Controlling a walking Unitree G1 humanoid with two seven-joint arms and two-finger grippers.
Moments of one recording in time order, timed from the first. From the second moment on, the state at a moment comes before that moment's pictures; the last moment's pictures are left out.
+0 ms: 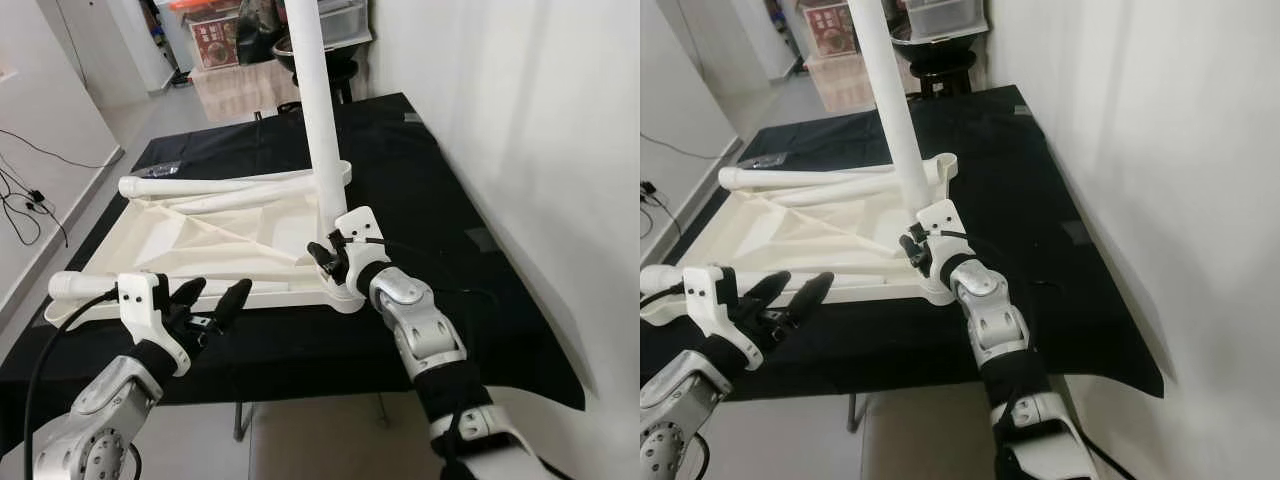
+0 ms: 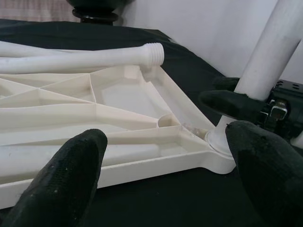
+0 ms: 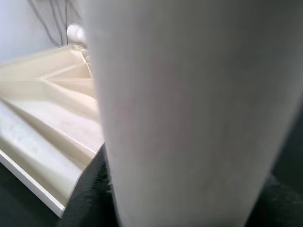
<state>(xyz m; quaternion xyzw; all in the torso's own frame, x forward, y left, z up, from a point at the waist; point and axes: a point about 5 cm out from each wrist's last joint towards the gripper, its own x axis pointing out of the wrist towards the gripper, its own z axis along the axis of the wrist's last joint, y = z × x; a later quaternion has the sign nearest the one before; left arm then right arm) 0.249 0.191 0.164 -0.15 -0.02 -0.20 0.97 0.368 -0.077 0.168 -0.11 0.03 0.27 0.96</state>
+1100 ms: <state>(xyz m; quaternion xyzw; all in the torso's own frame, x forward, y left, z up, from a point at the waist) 0.250 0.190 0.164 -0.15 -0.02 -0.20 0.97 0.375 -0.094 0.188 -0.10 0.06 0.56 0.82</state>
